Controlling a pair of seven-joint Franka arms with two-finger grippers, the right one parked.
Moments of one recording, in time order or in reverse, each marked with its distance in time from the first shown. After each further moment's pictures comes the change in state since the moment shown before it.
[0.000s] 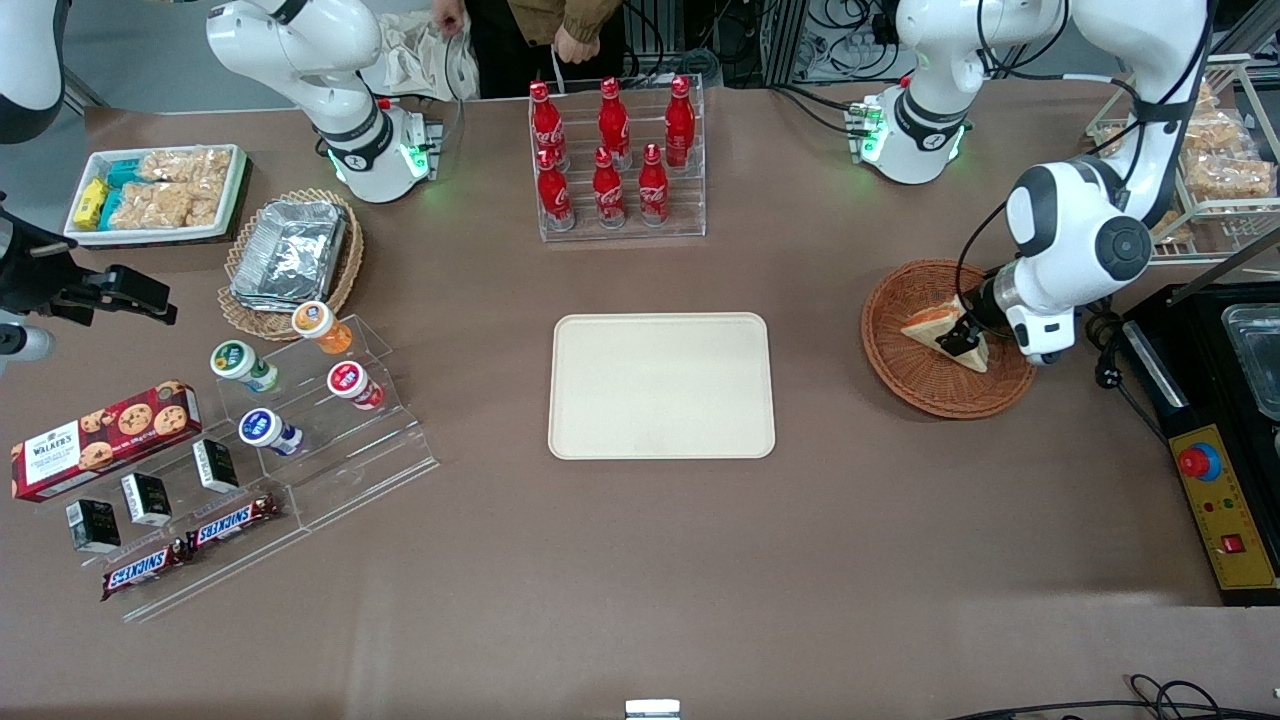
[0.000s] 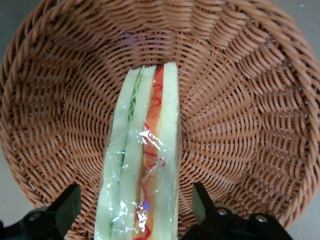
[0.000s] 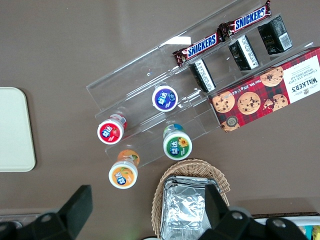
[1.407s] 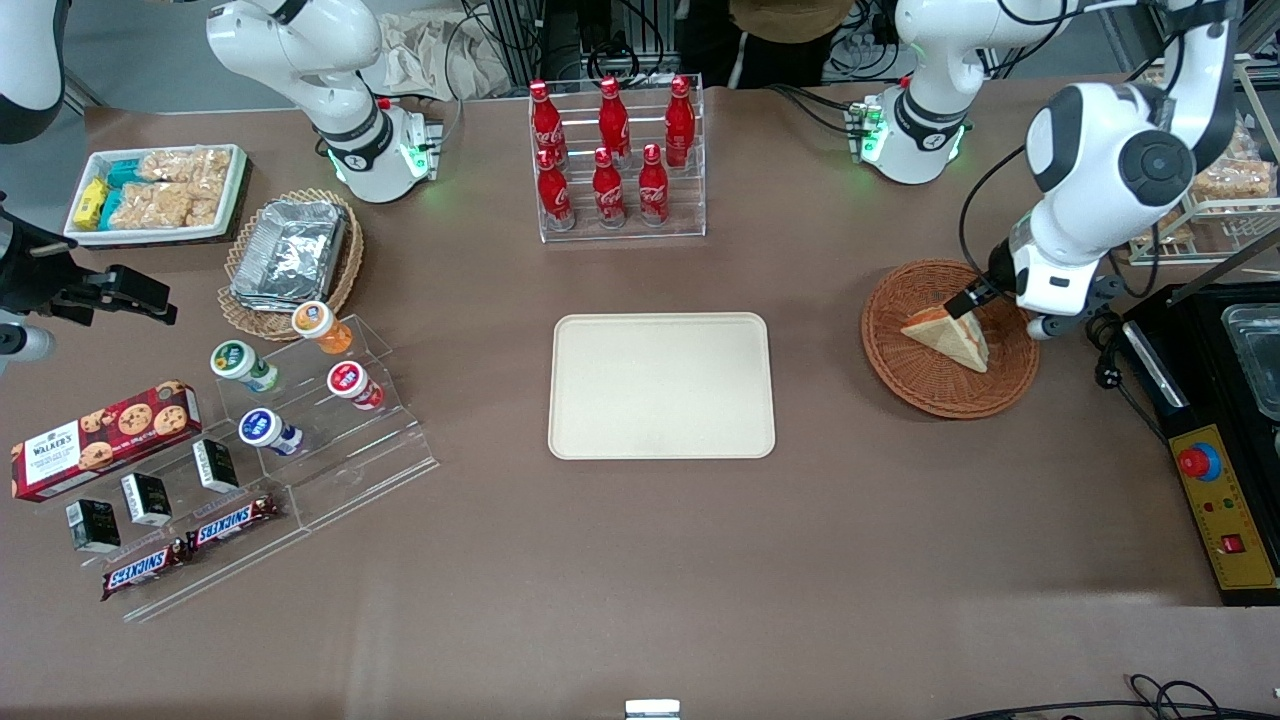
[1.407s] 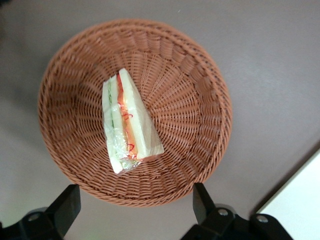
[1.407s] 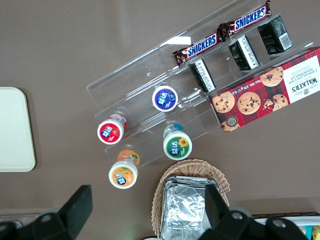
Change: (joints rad) arm -0.075 -0.237 0.000 0.062 0.067 -0.219 0.242
